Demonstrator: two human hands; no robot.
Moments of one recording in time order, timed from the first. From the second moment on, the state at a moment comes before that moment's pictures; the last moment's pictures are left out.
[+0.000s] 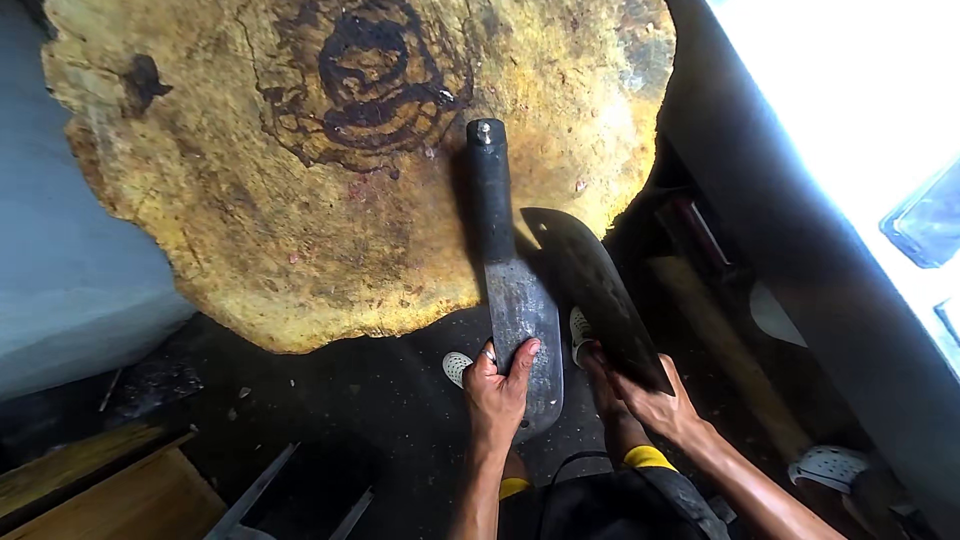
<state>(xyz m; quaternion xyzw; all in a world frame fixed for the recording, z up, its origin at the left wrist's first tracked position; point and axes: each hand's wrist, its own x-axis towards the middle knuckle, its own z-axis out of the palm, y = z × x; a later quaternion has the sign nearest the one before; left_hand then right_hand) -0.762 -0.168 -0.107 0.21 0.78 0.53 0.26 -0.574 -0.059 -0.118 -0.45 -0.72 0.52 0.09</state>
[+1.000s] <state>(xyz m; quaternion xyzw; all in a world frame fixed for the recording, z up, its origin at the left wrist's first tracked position) -0.774 -0.175 -0.117 0.26 0.76 0.53 0.26 -0.572 -0.047 -0.151 -0.35 -0.79 0.48 0.16</state>
